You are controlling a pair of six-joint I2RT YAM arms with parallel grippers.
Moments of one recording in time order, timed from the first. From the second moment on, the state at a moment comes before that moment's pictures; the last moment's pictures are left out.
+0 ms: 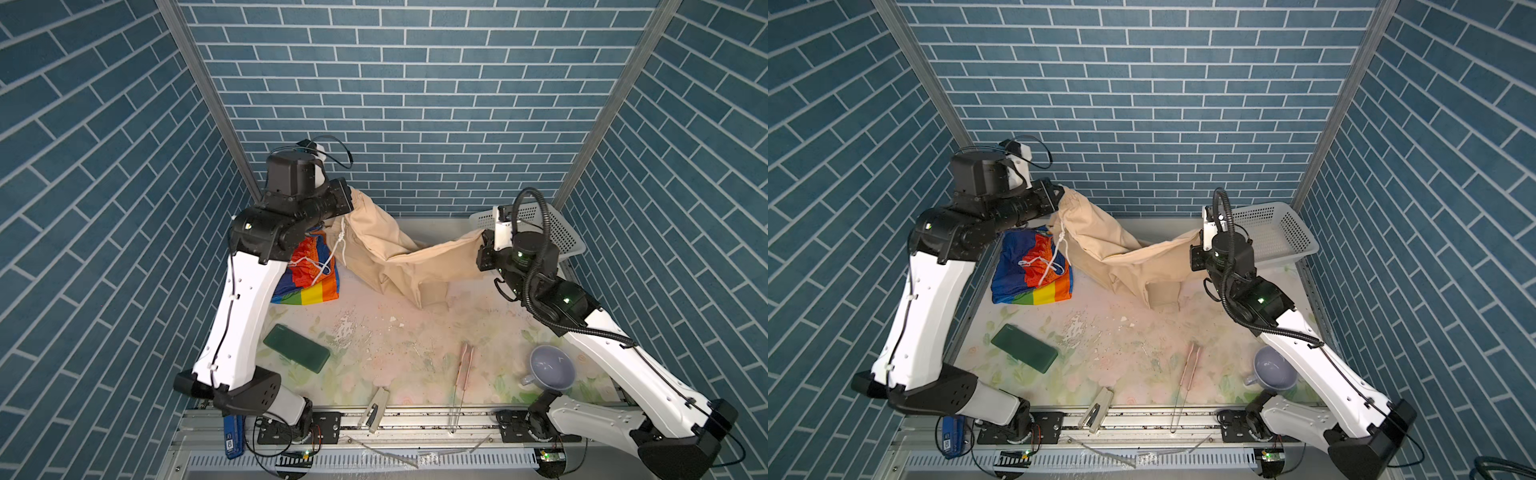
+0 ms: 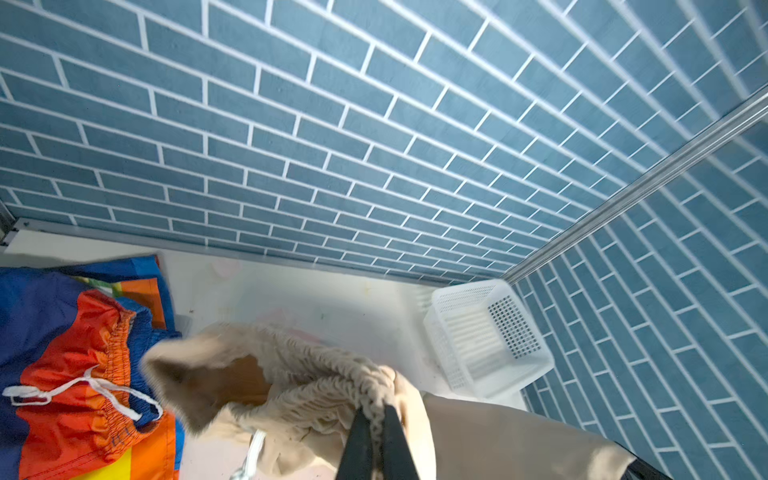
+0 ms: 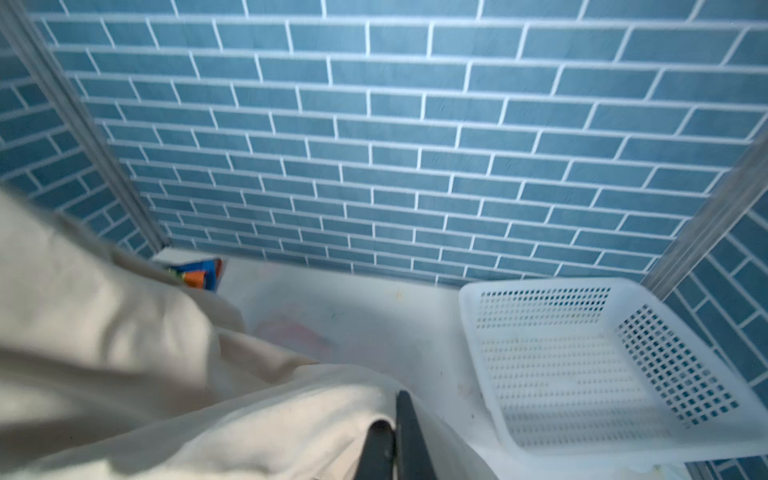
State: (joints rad) left arm -0.34 1.48 2.14 -1.00 0.05 -0.53; right arm 0.70 1.08 1.24 -0.32 0.43 0.08
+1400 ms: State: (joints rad) left arm -0.22 1.22 1.43 -0.69 0.16 -0.71; right arm 0.46 1.61 1.70 -0.30 0.51 0.01
